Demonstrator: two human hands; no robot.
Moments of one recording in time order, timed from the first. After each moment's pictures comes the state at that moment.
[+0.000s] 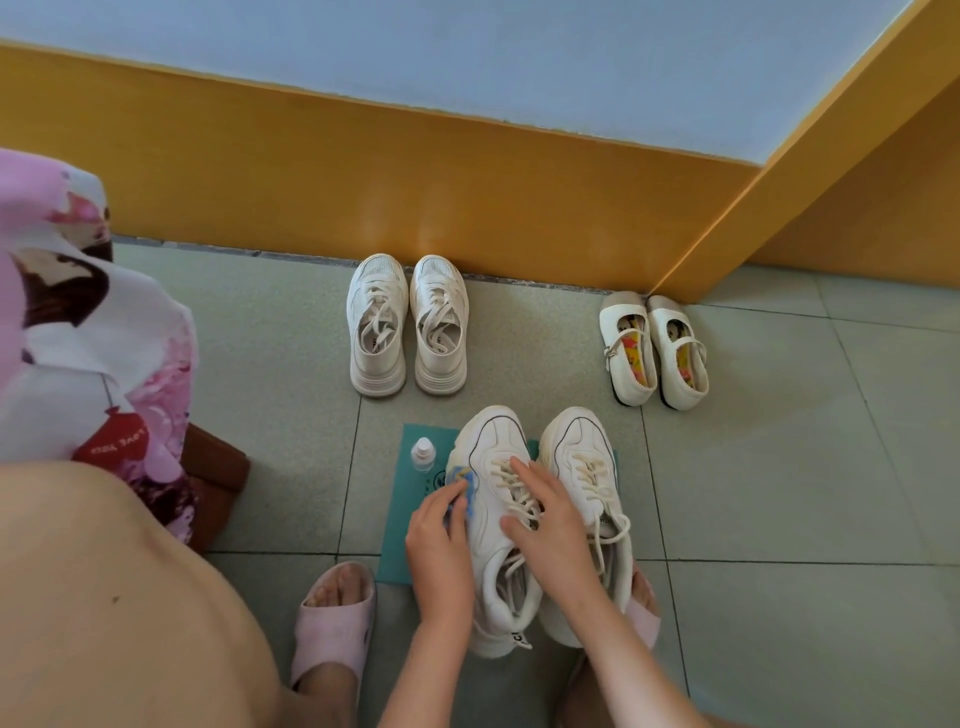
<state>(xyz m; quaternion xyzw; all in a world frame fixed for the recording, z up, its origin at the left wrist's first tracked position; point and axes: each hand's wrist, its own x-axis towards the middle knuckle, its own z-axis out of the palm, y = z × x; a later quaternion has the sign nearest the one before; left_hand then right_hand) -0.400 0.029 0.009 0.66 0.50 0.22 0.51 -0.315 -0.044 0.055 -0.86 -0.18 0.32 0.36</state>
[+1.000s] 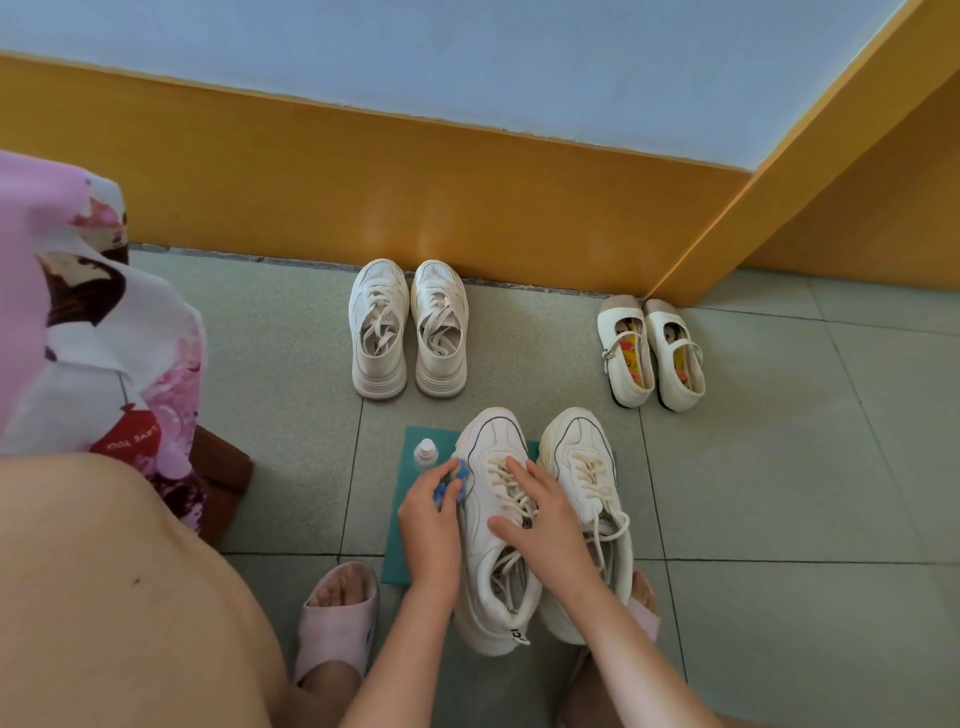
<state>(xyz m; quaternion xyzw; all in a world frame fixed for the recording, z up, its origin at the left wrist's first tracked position) -0.390 0.052 0.006 0.62 0.50 0.20 0.57 -0.316 -0.044 0.059 -0.85 -0.19 0.35 0.35</state>
